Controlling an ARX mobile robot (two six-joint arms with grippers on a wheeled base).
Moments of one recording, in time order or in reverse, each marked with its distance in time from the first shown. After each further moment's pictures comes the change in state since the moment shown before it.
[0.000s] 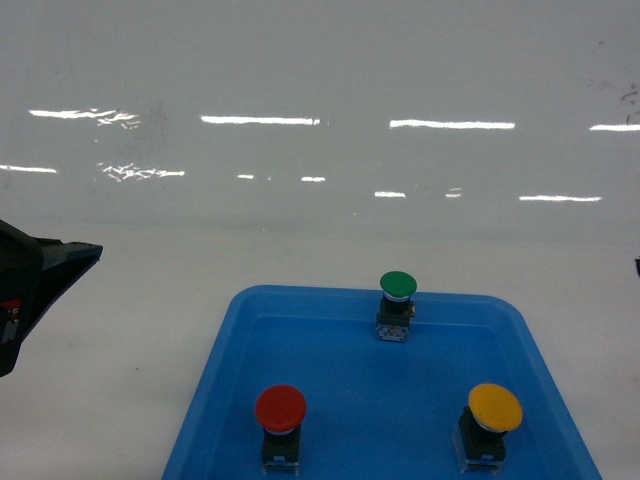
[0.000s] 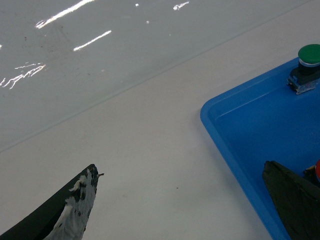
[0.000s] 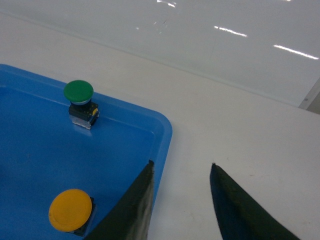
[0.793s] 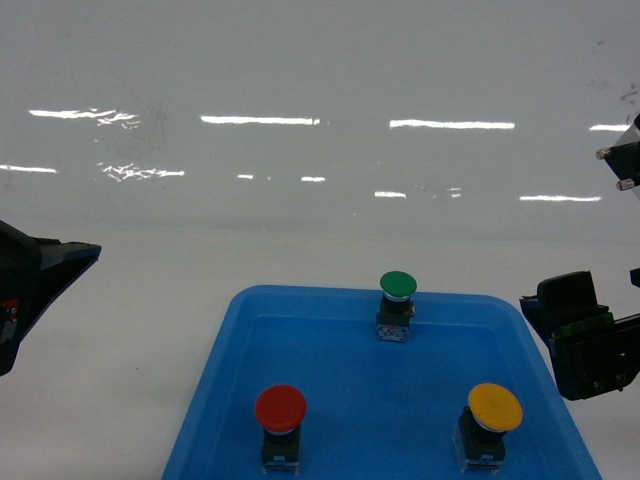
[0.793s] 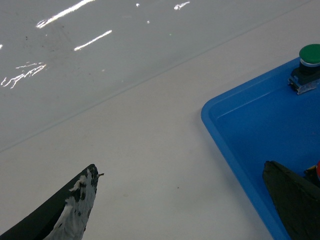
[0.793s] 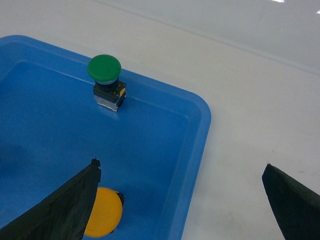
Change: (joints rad) left arm 0.000 0.000 0.000 0.000 0.000 0.000; right arm 0.042 0.193 0.124 -0.073 -0.052 0.049
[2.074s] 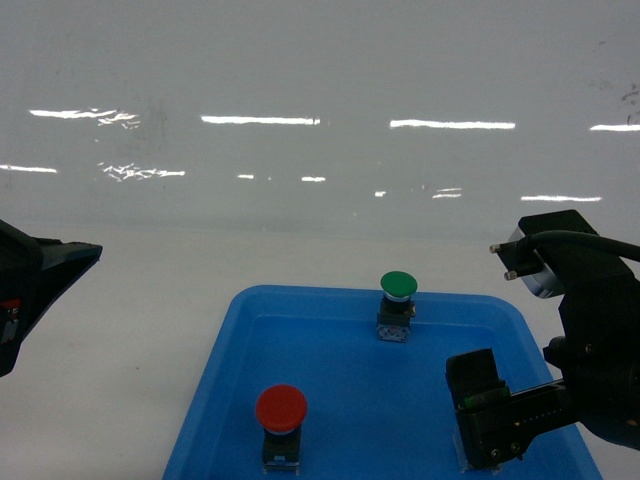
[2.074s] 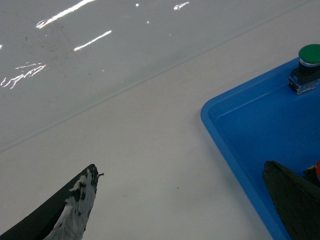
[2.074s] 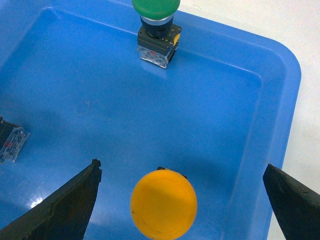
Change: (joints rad) left arm 0.000 0.000 0.000 0.000 0.000 0.000; right arm 0.104 0.222 0.031 0.041 -0.030 0.122
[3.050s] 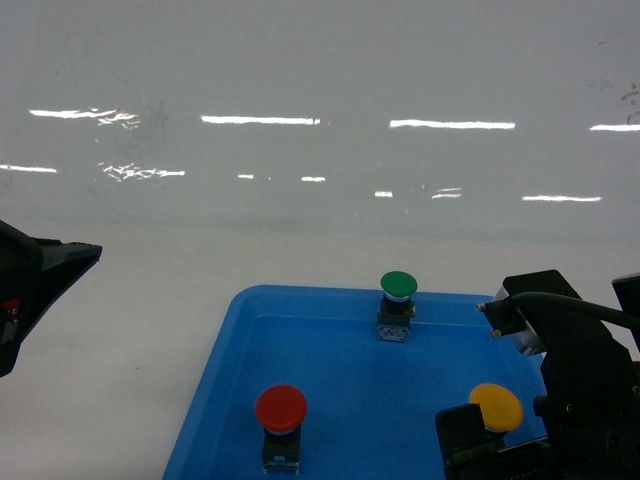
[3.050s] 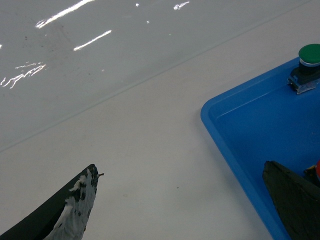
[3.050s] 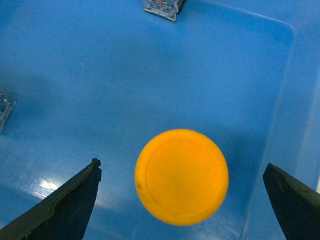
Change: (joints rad) left arm 0.000 0.000 0.000 0.000 0.000 0.000; right arm 0.020 0.101 -0.040 0.071 -0.005 0.044
